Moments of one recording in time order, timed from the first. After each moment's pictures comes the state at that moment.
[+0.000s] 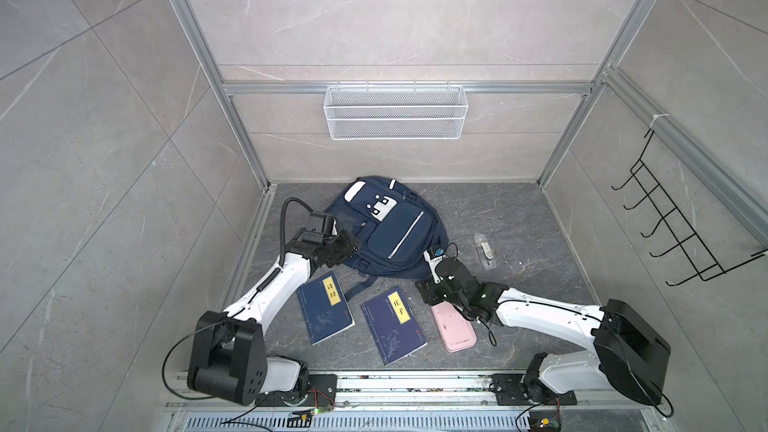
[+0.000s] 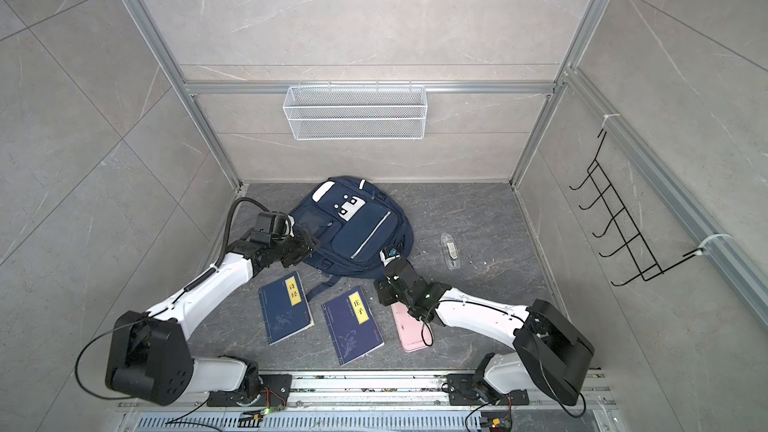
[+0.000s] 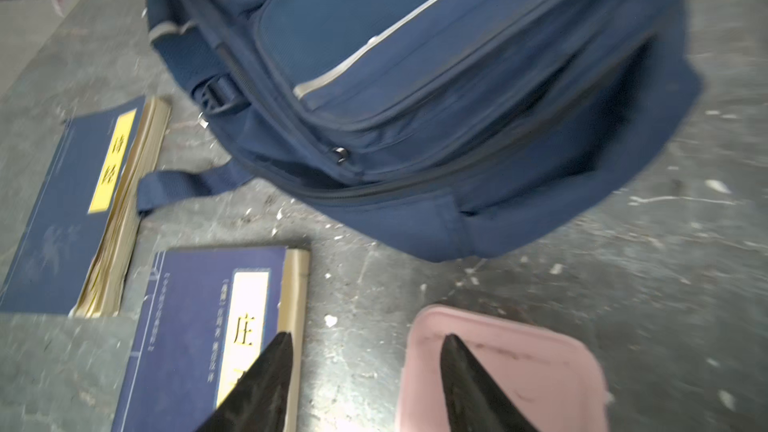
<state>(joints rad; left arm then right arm) -0.30 1.31 0.92 -0.47 0.29 -0.78 0.86 1.41 0.71 -0.06 0.09 0.40</state>
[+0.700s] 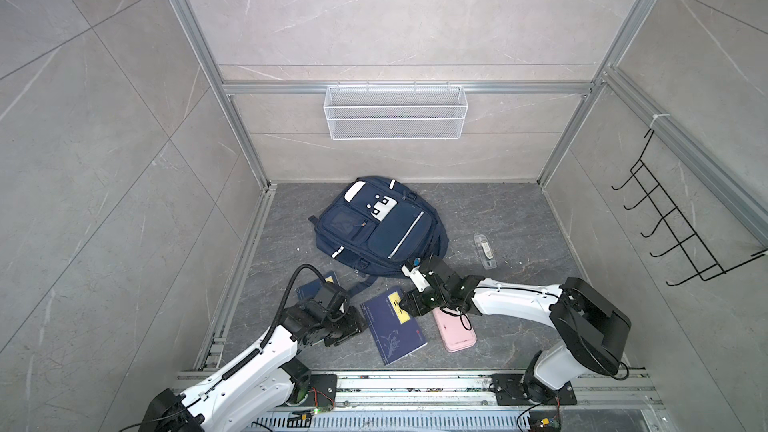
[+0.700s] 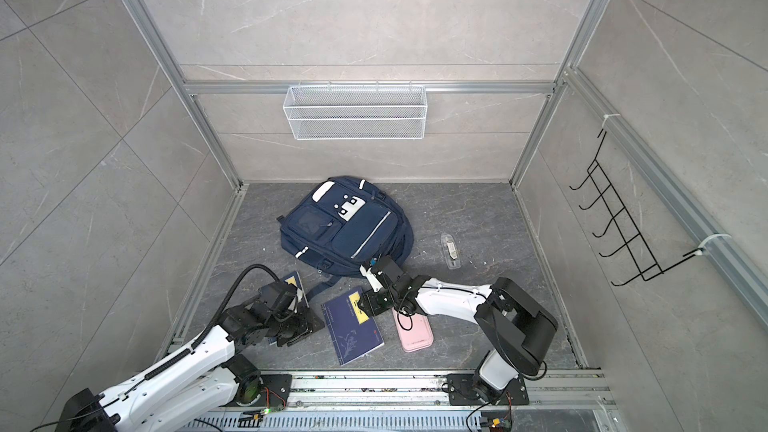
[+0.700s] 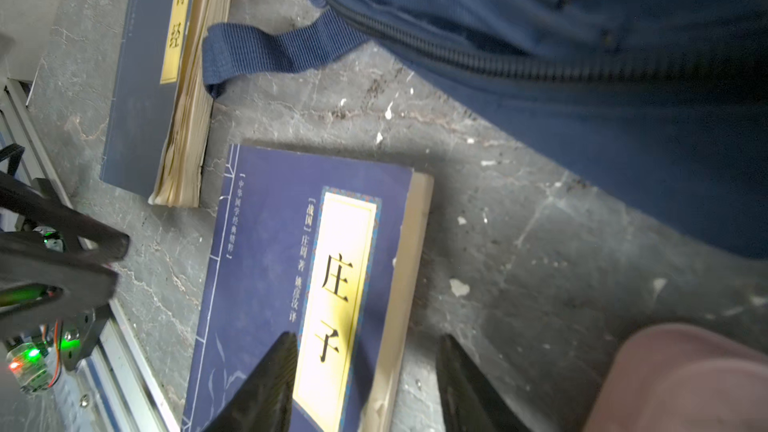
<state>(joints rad) -0.68 0.85 0.42 -0.65 0.27 -1.00 0.86 1.60 0.80 -0.12 -0.25 0.40</state>
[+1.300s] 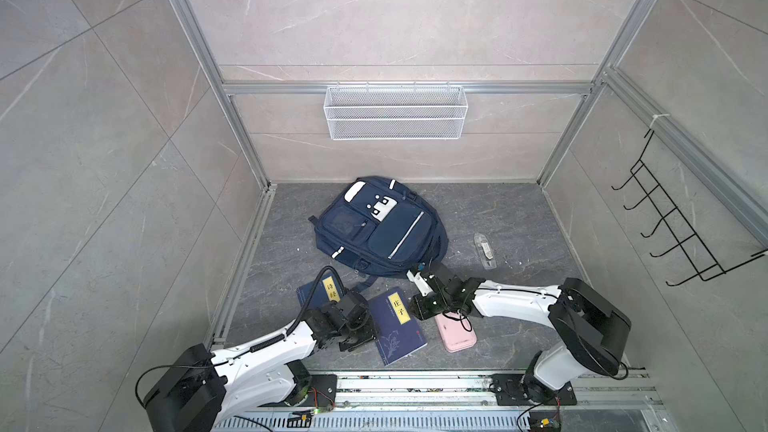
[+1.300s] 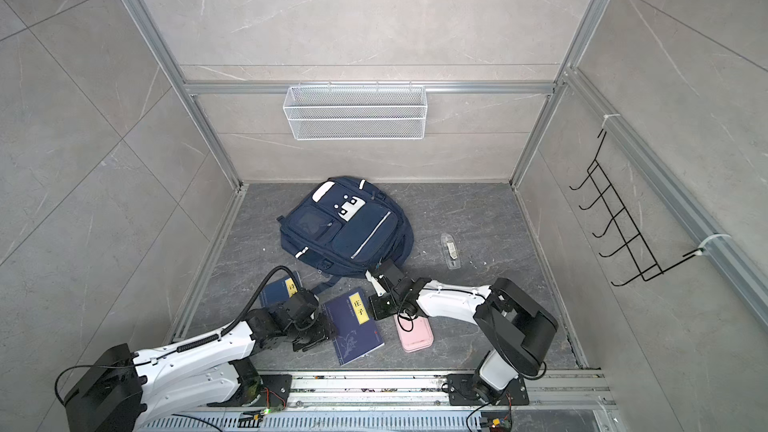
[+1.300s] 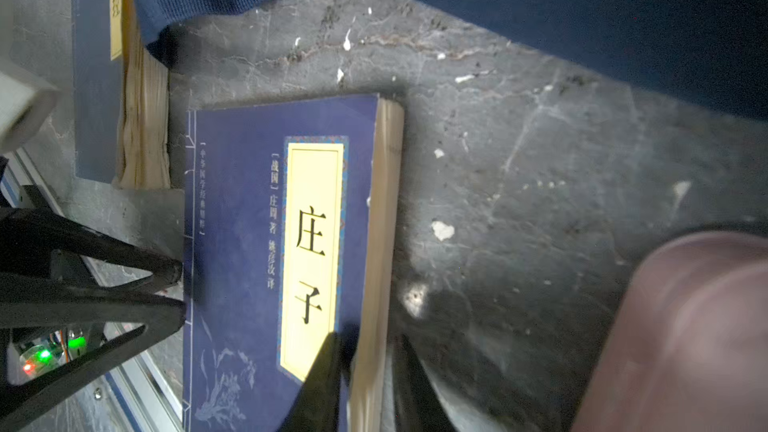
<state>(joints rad) -0.86 1.04 0.38 -0.41 0.18 -1.14 0.86 1.60 0.77 -0.17 -0.26 0.50</state>
